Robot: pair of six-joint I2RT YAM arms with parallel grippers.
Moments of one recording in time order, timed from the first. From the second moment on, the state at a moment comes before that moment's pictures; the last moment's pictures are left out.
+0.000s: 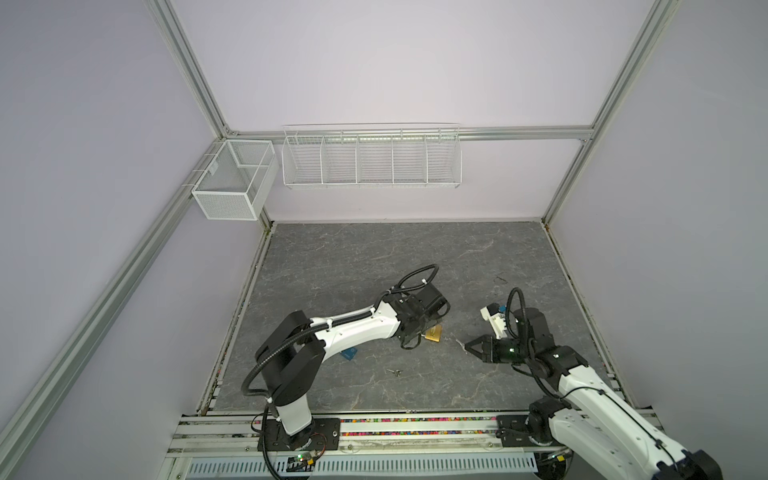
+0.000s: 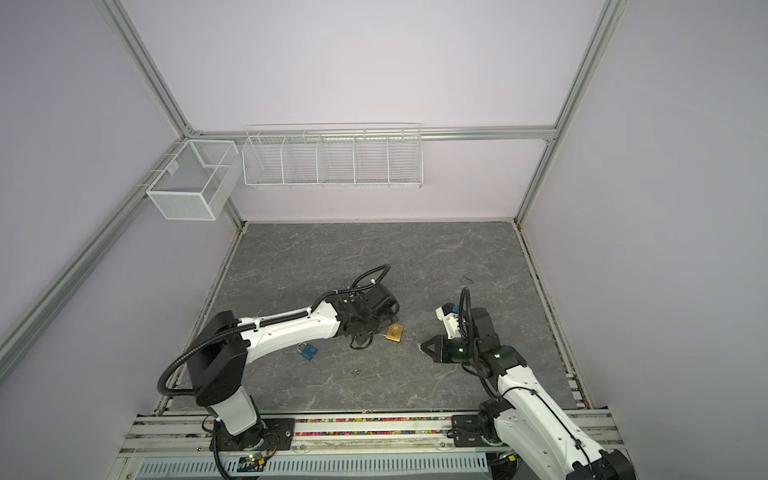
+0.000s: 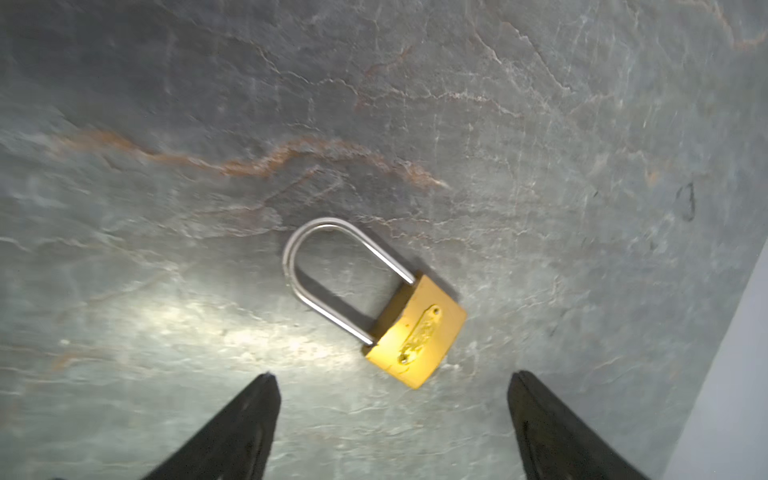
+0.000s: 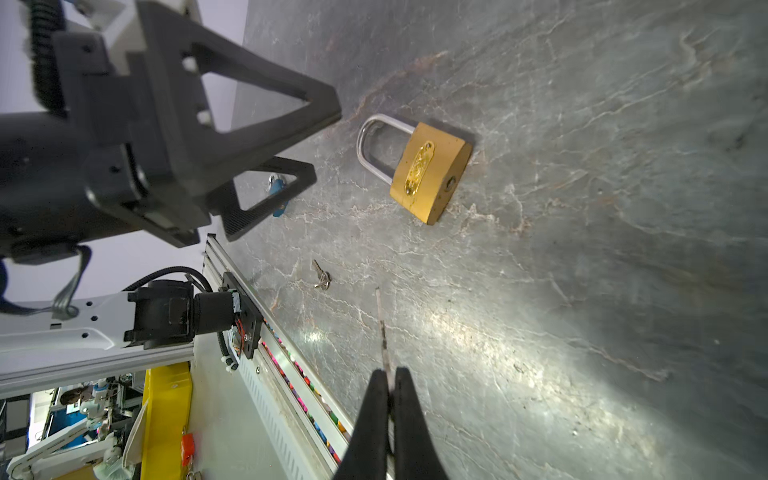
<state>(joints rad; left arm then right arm) -1.03 1.79 1.28 -0.62 -0.16 -1.45 0.32 0.79 0.40 -0.43 -0.64 0.49</state>
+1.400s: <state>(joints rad) -1.00 2.25 1.86 -1.06 0.05 -1.97 0.16 0.56 0.35 -0.47 -0.78 0.51</state>
